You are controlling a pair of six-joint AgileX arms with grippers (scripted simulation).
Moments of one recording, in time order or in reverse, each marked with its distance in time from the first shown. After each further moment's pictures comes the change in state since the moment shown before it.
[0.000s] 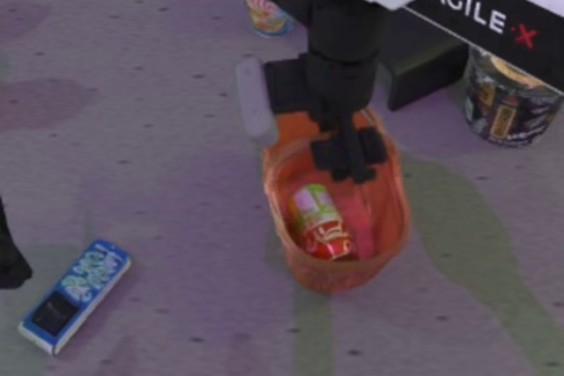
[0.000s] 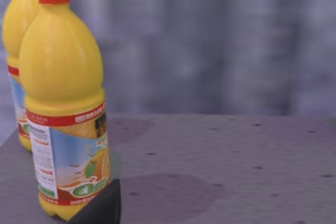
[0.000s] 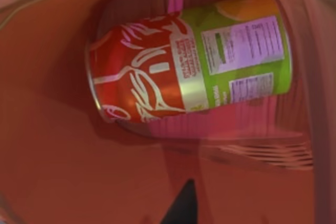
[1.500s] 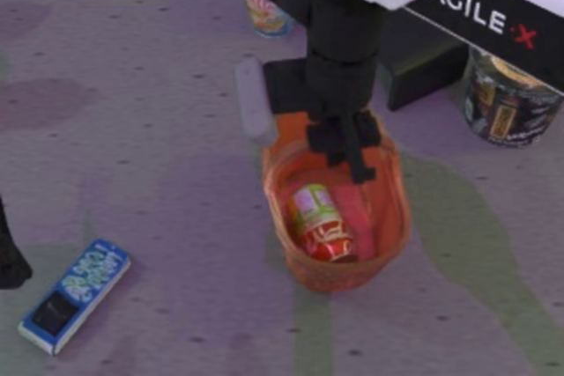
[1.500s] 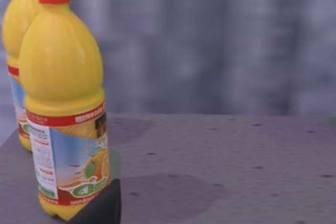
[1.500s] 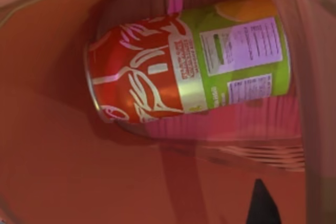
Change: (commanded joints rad) left arm 0.000 0.000 0.000 0.000 0.000 0.000; right arm 0.000 0.000 0.000 0.000 0.000 0.000
